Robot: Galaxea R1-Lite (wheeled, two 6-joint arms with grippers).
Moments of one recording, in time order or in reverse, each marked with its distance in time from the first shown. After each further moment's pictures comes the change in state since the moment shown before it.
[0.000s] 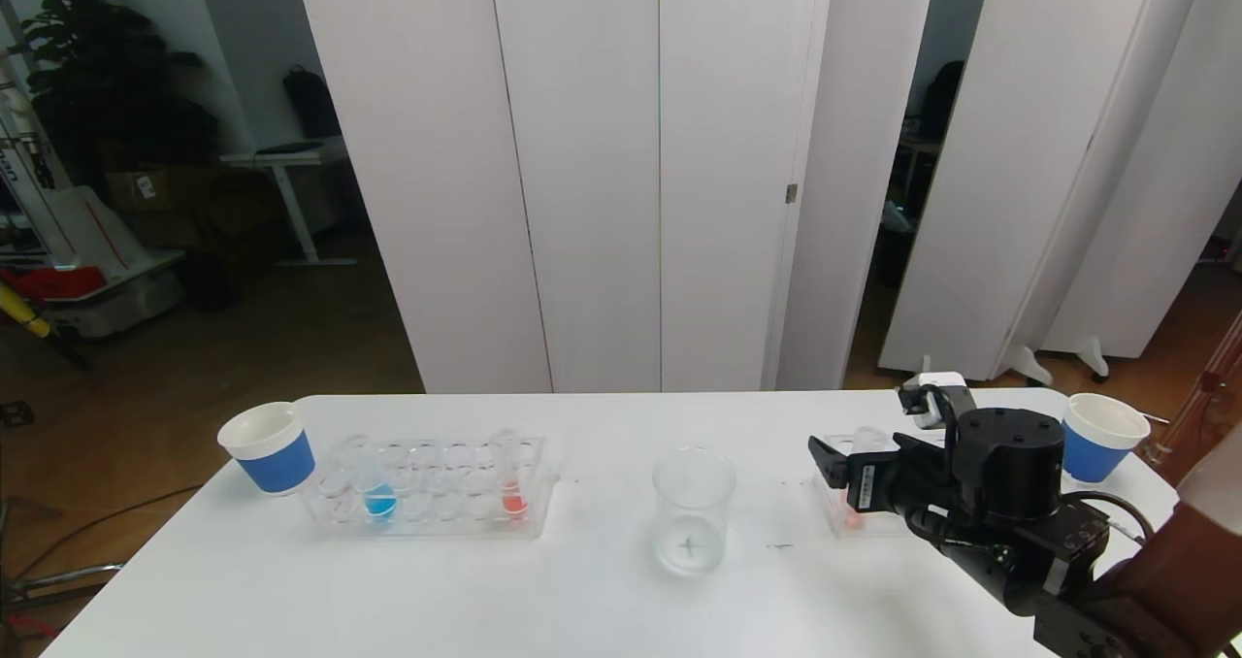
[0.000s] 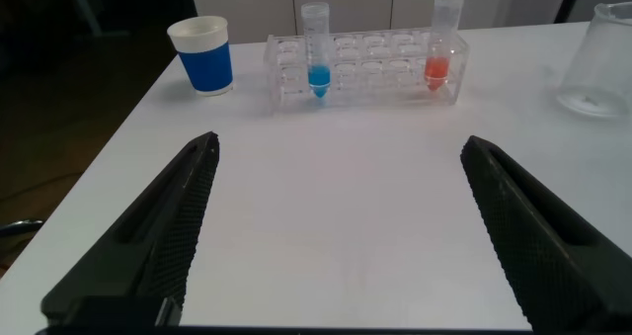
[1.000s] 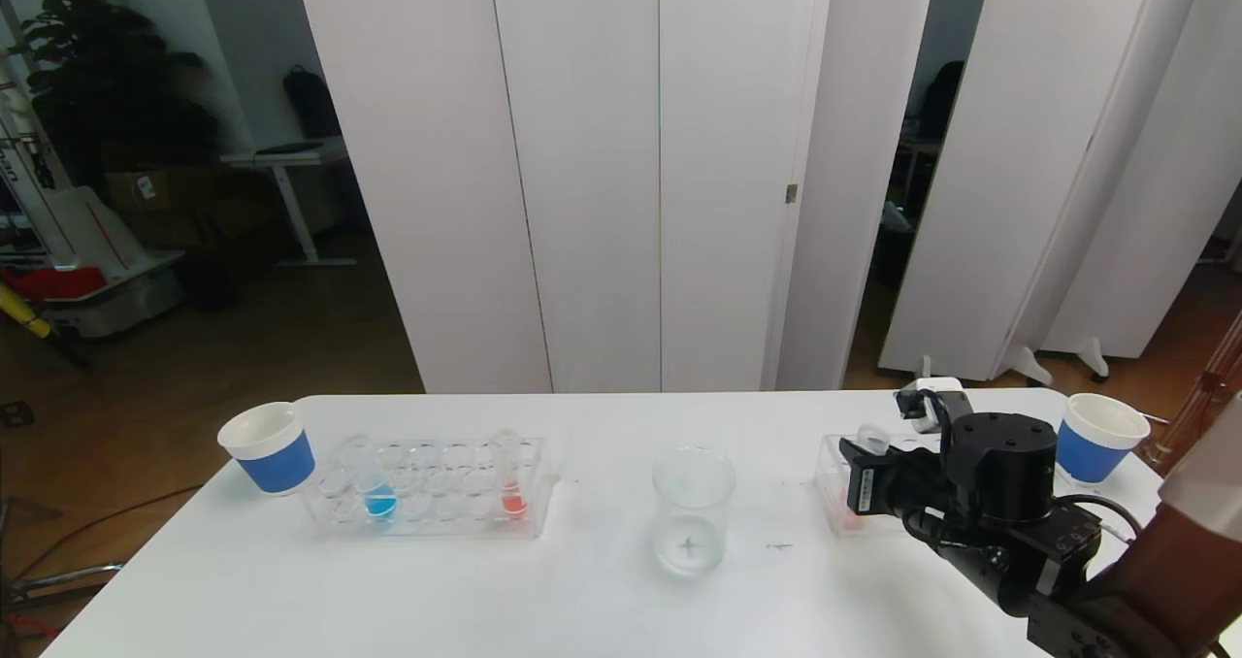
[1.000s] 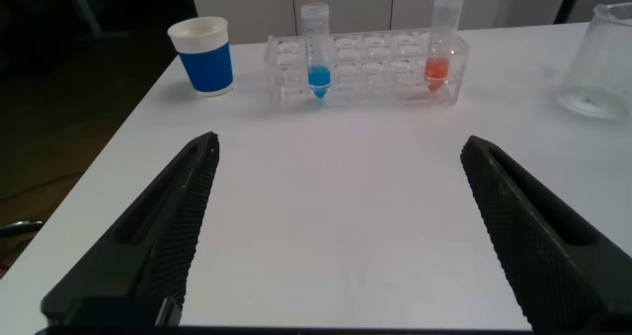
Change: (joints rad) left arm 0.000 0.000 0.000 0.000 0.000 0.000; right arm 0.004 0.029 0.000 -0.019 -0.003 -0.001
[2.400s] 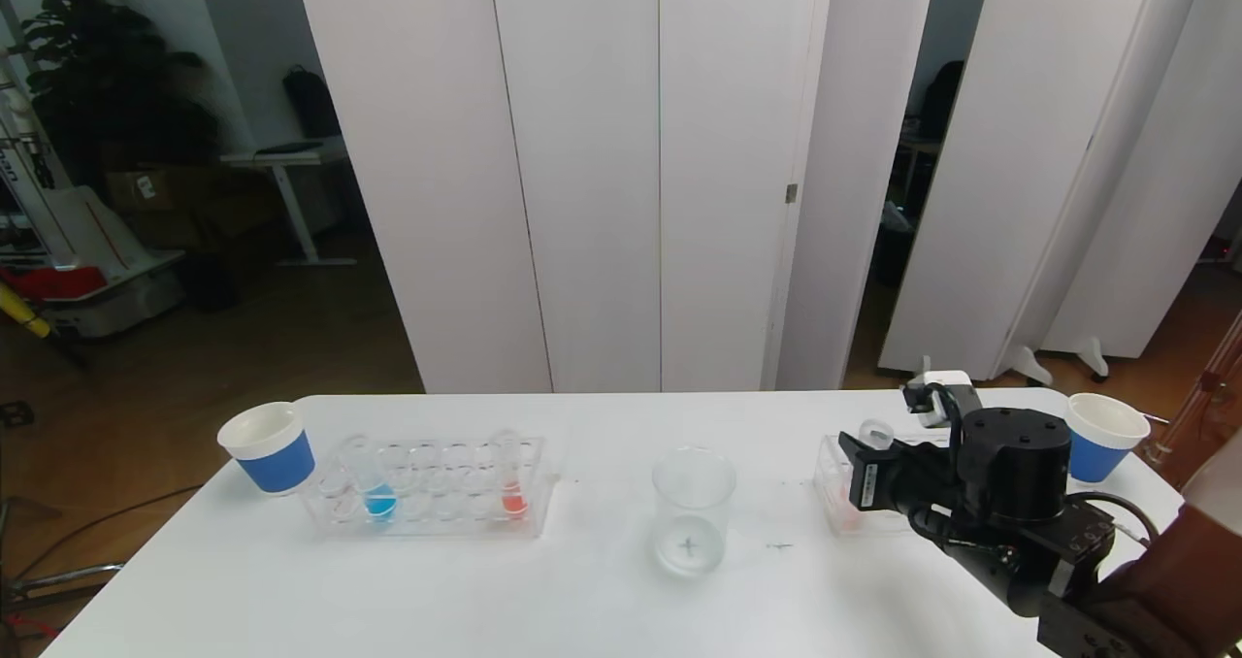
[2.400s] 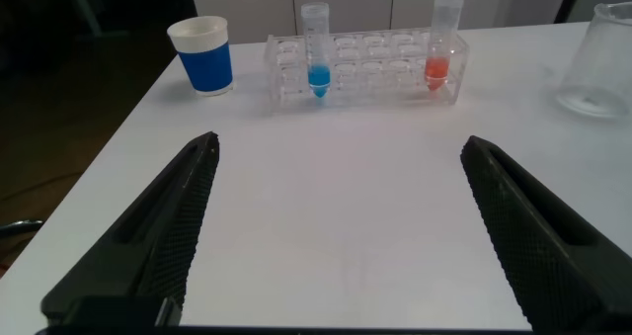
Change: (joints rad) left arm 0.000 0.000 0.000 0.000 0.000 0.000; right arm 0.004 -0.040 0.009 0.004 0.009 0.007
